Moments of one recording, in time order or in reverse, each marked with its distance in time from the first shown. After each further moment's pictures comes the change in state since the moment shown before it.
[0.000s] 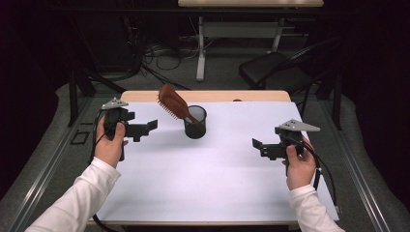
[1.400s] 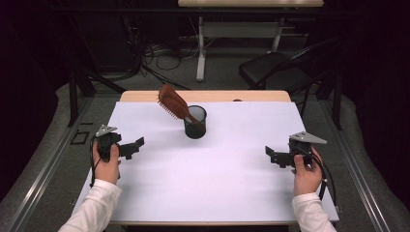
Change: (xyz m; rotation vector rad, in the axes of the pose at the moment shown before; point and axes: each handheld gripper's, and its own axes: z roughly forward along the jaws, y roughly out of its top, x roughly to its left) left arm 0.054 -0.091 0.020 -0.022 0.164 -0.156; right arm -0.038 -0.051 0.002 0.048 -0.163 0.058
